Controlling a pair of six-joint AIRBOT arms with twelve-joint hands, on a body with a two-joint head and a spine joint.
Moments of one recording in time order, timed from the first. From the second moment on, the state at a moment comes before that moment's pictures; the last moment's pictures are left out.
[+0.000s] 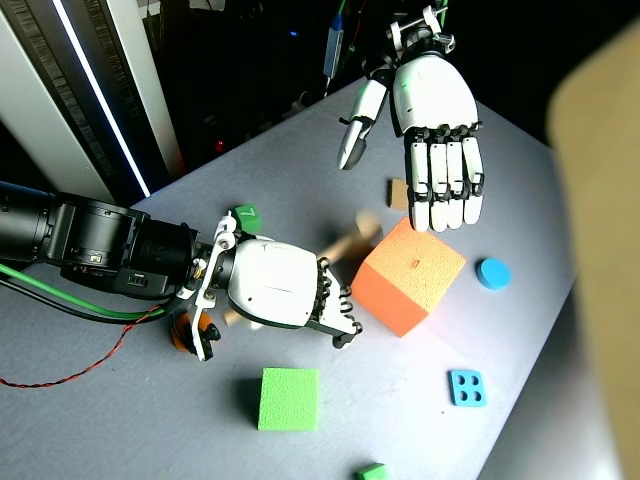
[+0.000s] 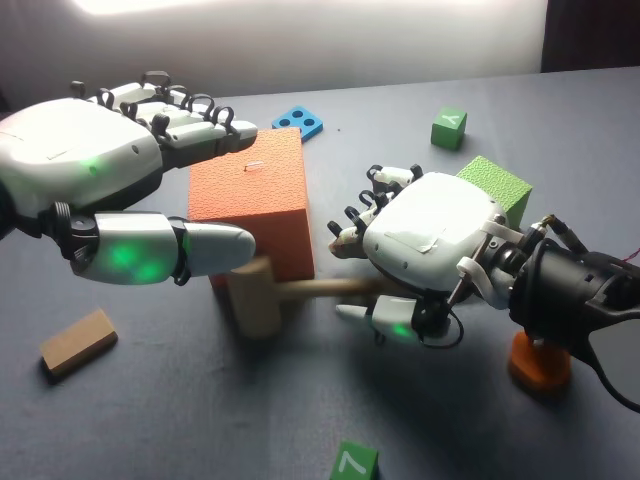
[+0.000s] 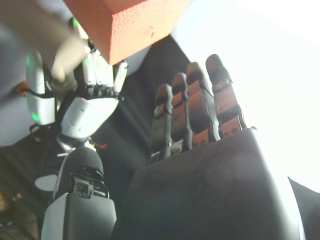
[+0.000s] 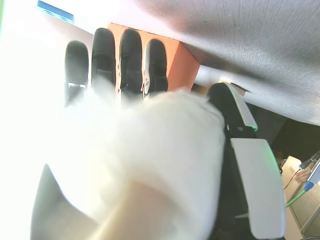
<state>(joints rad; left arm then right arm) 0.54 -0.78 0.94 0.04 -0.53 0.87 -0.54 -1.37 1.16 -2.63 -0.56 1.41</state>
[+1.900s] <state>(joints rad) 0.43 -0.76 0.85 0.03 -0.46 0.88 -0.27 -0.63 0.70 -2.65 -0.13 1.57</state>
